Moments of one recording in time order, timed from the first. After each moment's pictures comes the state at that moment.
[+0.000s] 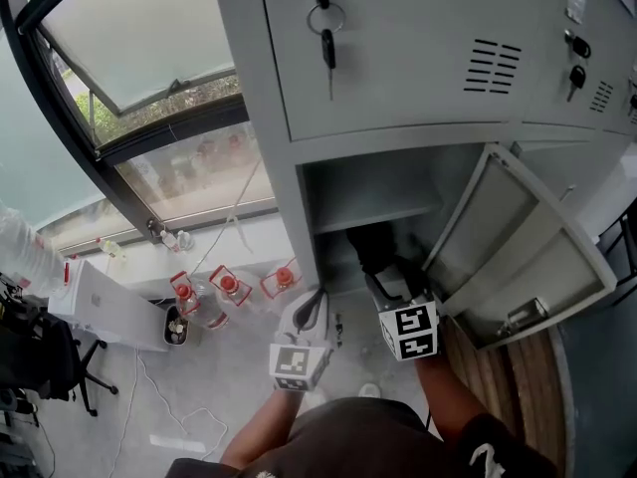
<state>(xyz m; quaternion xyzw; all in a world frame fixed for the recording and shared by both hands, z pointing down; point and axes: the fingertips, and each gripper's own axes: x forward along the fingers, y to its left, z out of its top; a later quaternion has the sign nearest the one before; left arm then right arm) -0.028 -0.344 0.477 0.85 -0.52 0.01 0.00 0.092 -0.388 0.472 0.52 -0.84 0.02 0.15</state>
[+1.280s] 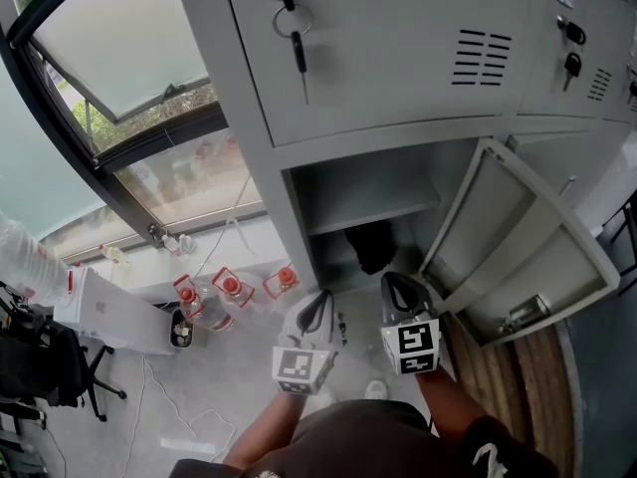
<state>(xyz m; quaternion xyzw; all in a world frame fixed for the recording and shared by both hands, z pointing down) -0.015 -0.341 0.472 0.86 -0.51 0.02 0.00 0.102 -0.365 0.471 0.55 -0.83 0.01 0.12</state>
